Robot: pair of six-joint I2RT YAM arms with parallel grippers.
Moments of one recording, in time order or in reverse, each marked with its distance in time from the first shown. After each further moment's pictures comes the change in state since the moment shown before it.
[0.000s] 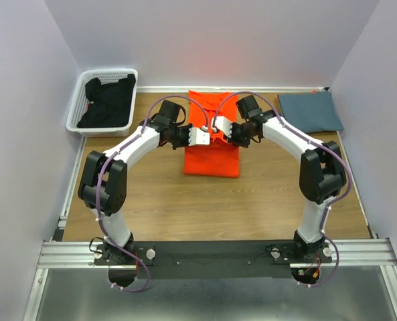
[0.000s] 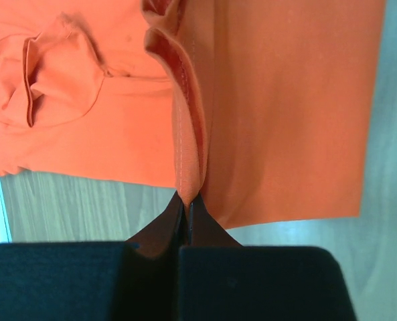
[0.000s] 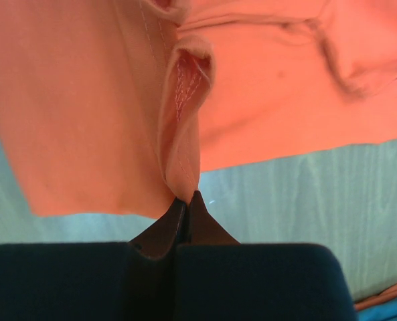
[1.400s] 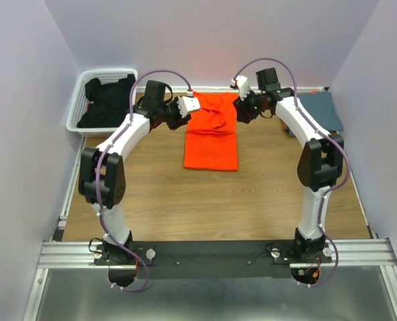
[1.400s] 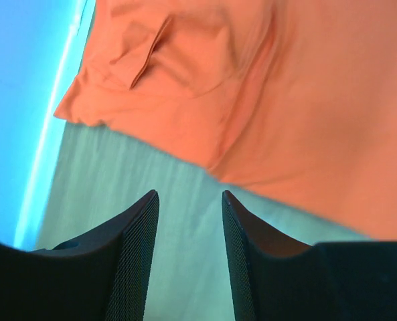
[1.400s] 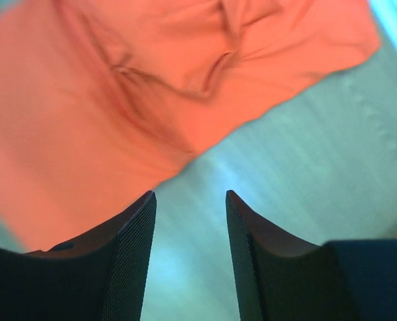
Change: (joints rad) left arm 0.125 0.138 0.230 0.109 0.030 -0.266; right arm -0.156 0.219 0.431 0.000 -0.062 0.377
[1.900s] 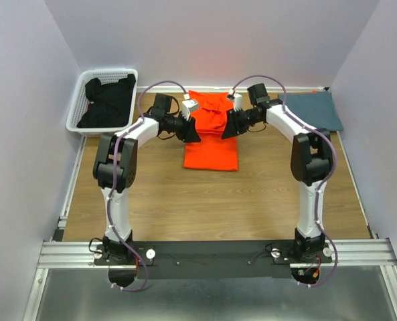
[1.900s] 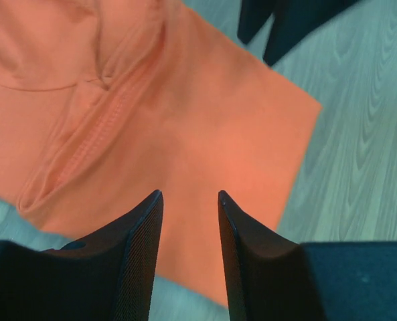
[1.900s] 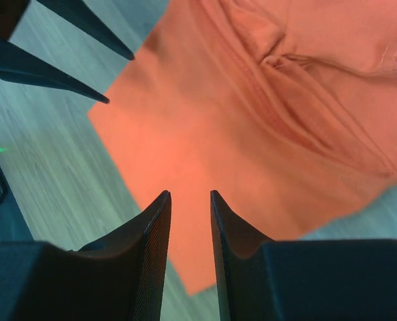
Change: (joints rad) left arm 0.008 0.122 -0.082 0.122 0.325 -0.616; right arm -0.003 0.034 -0.151 0.038 -0.396 0.451
